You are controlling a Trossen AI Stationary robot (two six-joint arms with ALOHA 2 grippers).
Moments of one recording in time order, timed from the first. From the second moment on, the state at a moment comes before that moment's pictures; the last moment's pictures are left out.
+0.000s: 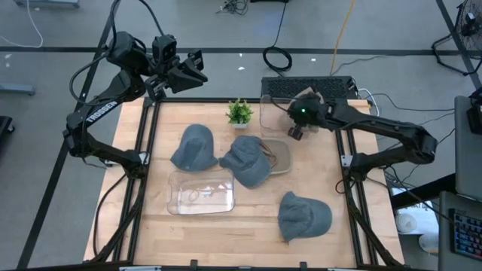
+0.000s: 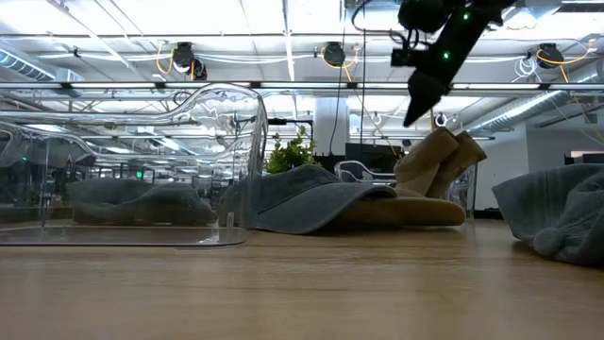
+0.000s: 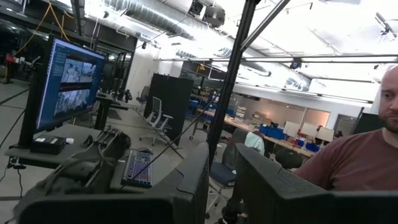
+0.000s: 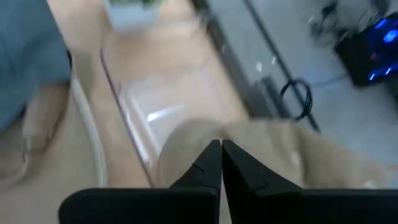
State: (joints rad) left arm 0.59 1.33 1.61 0.24 1.05 -0.69; right arm -0.44 1.23 1.00 -0.64 0.32 -0.17
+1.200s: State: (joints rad) left arm 0.59 1.33 1.61 0.24 1.13 -0.72; right arm -0.26 0.94 1.00 -0.50 0.11 0.75
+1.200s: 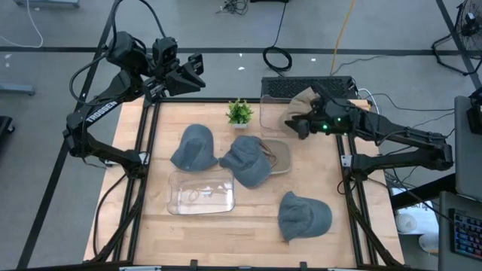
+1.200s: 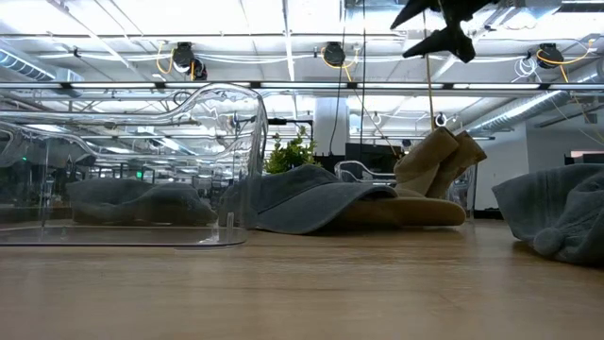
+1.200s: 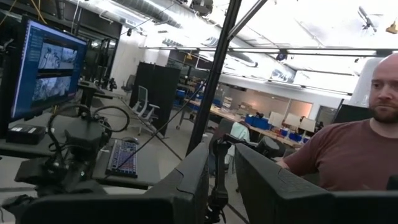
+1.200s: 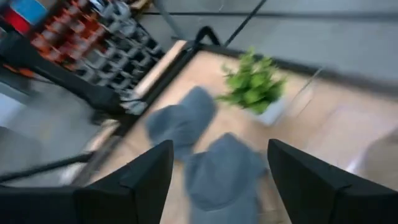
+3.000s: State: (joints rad) left arm 0.60 1.33 1.61 0.24 1.14 -0.77; right arm 0.32 0.94 0.41 -0.05 0.51 1.98
